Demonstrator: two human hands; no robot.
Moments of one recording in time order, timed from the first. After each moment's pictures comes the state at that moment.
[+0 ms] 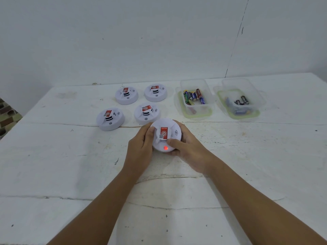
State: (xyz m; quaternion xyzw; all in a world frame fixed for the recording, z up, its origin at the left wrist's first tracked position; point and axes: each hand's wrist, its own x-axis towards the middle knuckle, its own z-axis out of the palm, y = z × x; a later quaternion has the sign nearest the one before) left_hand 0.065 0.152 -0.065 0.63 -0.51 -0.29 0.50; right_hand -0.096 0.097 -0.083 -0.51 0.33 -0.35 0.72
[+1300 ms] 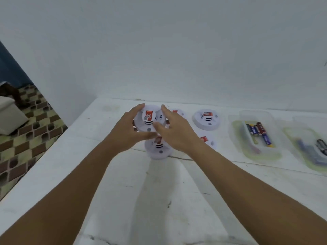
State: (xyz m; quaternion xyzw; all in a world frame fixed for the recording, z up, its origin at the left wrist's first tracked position) left_hand 0.306 0.076 -0.006 0.67 -0.58 -0.25 0.40; right_hand 0.121 0.009 0.001 -0.81 0.40 -0.22 0.37
